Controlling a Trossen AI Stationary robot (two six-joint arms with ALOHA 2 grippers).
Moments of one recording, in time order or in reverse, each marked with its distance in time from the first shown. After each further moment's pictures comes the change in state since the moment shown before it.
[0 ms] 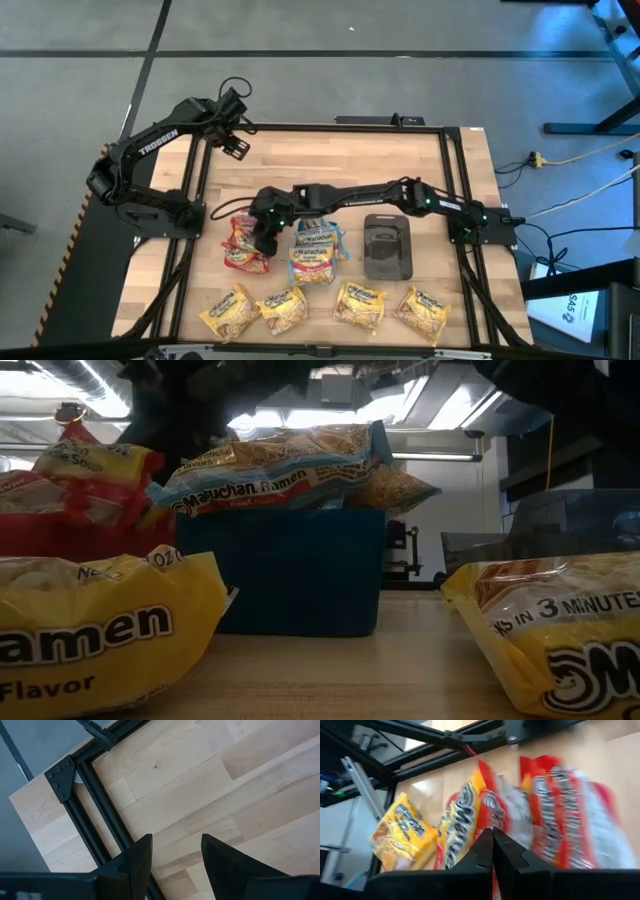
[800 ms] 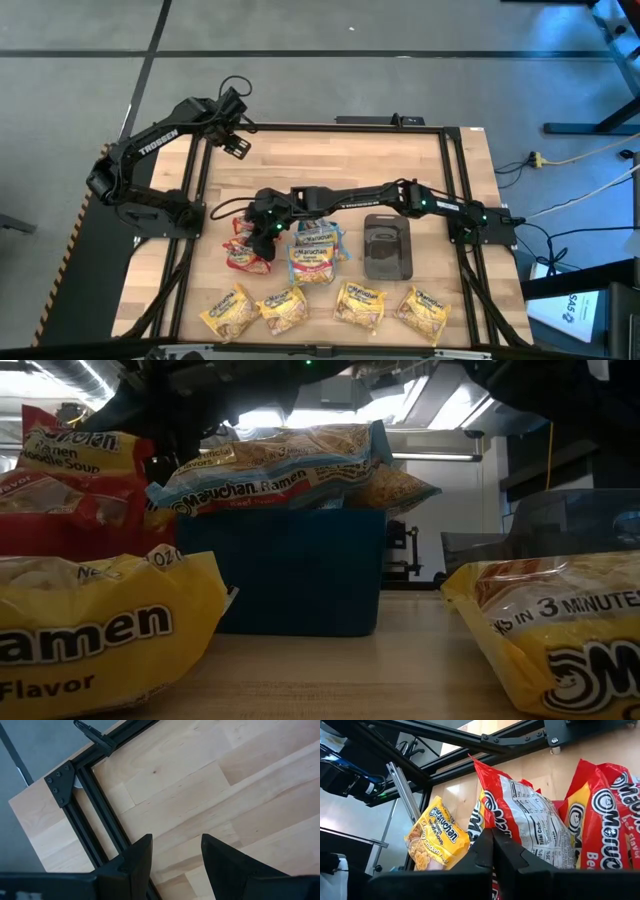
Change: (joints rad) left arm 0.000 0.000 0.000 0.021 0.000 0.000; right arm 0.003 0.068 0.009 0.072 -0.138 0.024
